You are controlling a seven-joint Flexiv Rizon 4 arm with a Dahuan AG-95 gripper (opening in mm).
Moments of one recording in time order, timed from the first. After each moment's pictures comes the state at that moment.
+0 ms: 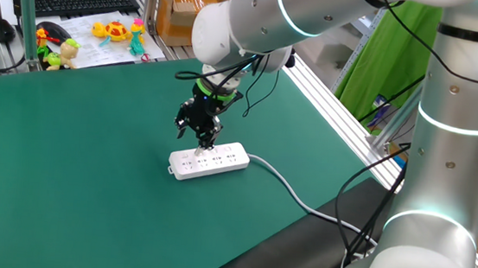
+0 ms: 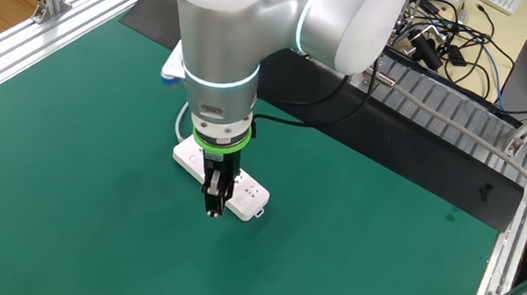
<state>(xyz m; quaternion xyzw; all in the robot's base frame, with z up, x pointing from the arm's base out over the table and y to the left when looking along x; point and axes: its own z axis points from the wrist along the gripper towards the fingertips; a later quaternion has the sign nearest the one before) 0.535 0.035 0.027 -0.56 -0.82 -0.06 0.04</state>
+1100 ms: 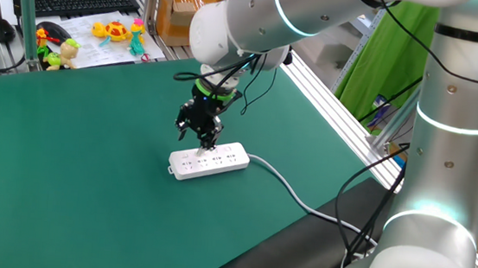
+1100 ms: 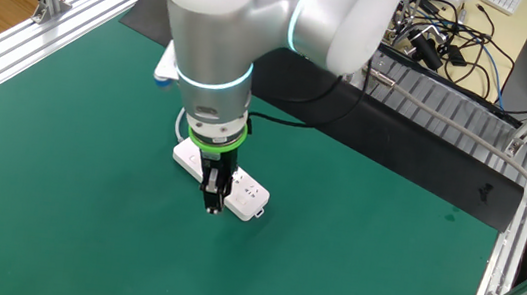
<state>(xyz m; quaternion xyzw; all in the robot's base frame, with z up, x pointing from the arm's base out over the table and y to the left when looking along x) 0.529 0.027 0.030 -0.54 -0.84 -0.05 0.06</state>
